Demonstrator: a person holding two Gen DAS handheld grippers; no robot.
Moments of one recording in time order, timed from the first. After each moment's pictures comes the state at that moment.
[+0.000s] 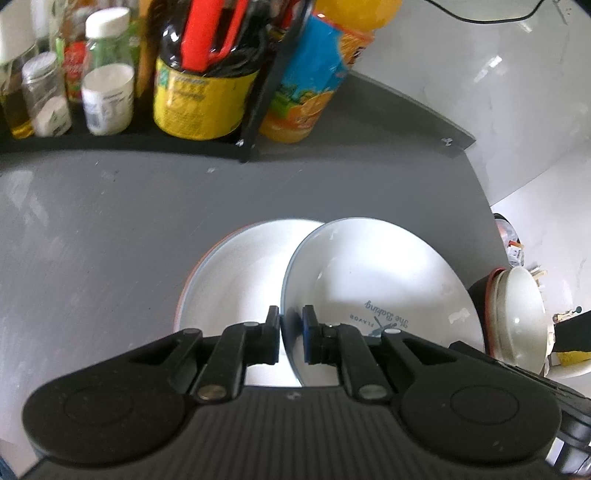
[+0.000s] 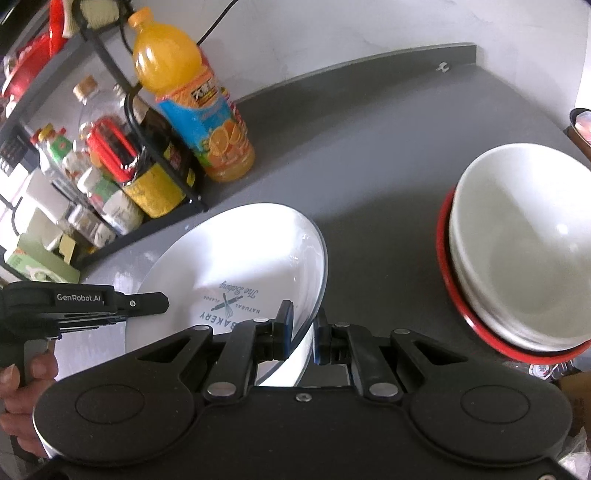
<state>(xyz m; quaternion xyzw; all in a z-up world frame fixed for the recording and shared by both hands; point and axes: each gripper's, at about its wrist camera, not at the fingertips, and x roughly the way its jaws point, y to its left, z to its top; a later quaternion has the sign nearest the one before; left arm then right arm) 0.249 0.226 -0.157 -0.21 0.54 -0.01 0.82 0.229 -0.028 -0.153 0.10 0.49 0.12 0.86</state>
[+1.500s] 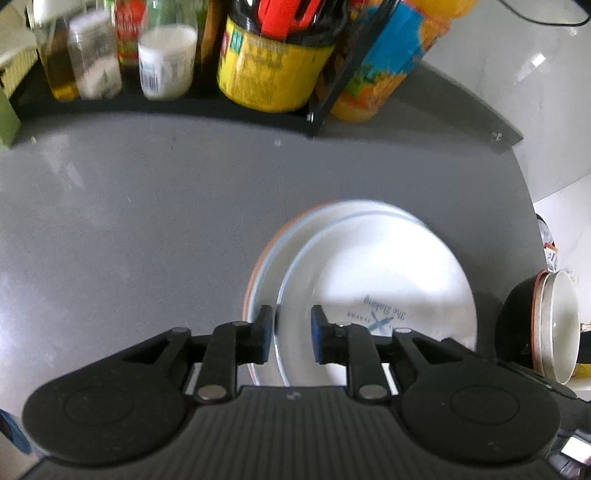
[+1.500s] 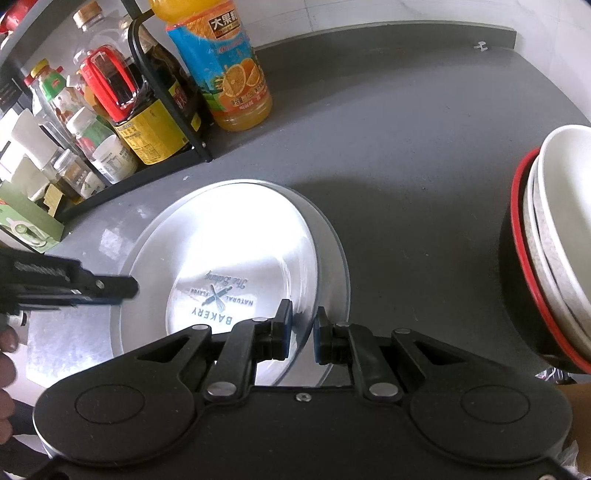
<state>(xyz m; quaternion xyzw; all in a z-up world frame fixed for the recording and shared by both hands) 0.248 0.256 -0.178 -0.21 0.57 0.05 0.79 0.246 0.009 -0.187 0.05 0.53 0.13 0.84</state>
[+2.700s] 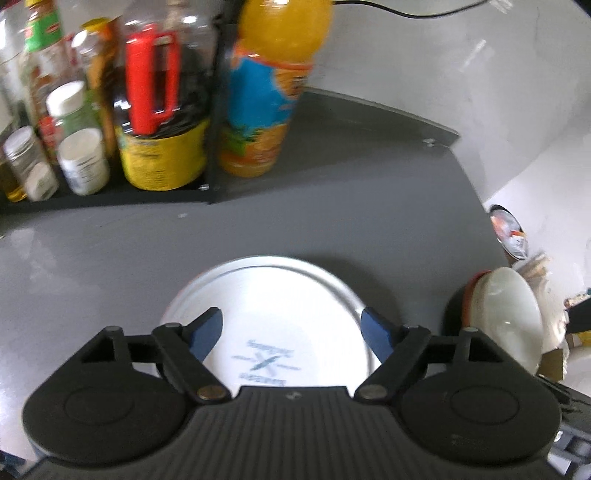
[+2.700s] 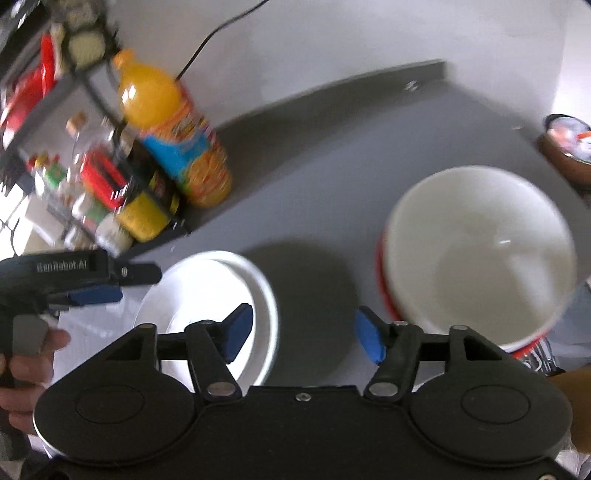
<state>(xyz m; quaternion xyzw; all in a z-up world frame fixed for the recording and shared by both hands) 0.273 0.182 -0.117 -0.15 0.52 -0.02 0.84 0.213 -0.075 -0.115 0.11 0.46 0.08 0.88</state>
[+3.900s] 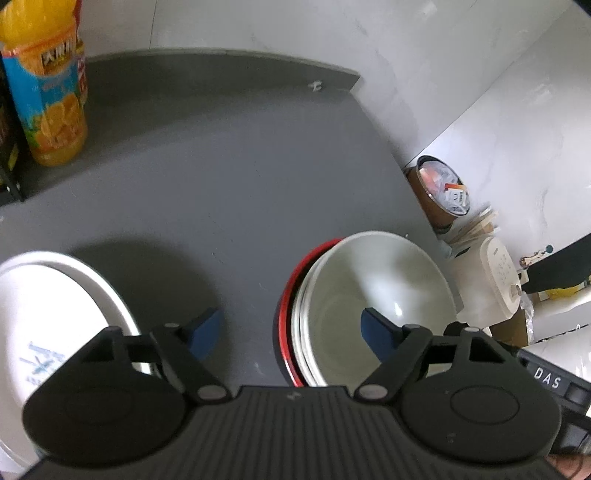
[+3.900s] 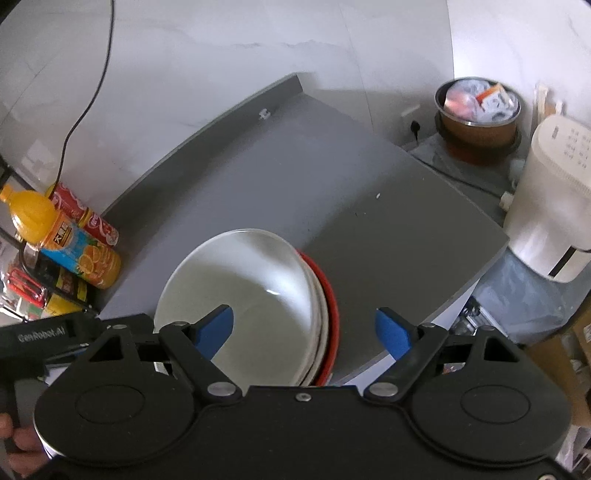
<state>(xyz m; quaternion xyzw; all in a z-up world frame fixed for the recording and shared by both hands) 0.326 0.002 -0.142 -0.14 0.55 -0.11 0.81 0.234 -0.249 -0.135 0.20 0.46 -0.02 0.87</state>
